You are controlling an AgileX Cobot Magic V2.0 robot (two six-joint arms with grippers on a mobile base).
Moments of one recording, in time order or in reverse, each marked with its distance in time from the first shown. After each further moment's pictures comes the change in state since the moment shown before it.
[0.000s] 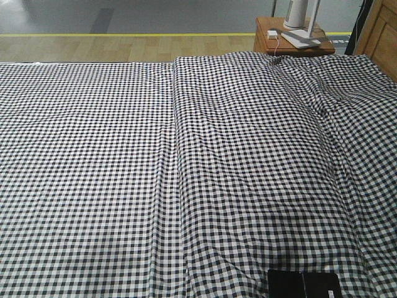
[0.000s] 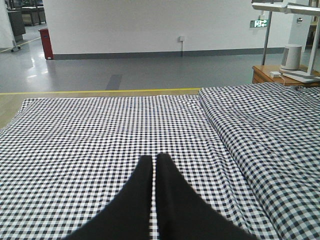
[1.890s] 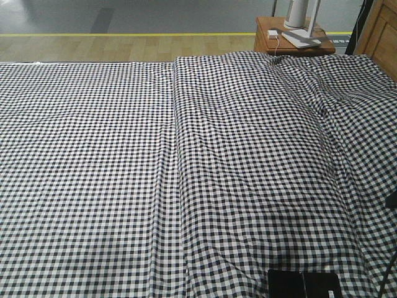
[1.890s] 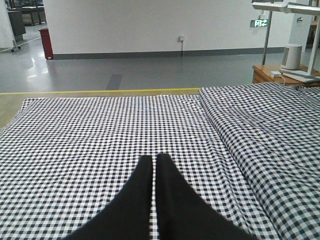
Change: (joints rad) left arm 0.000 0.000 0.000 0.000 0.000 0.000; right arm -0.556 1.418 -0.370 0.518 0.771 -0.554
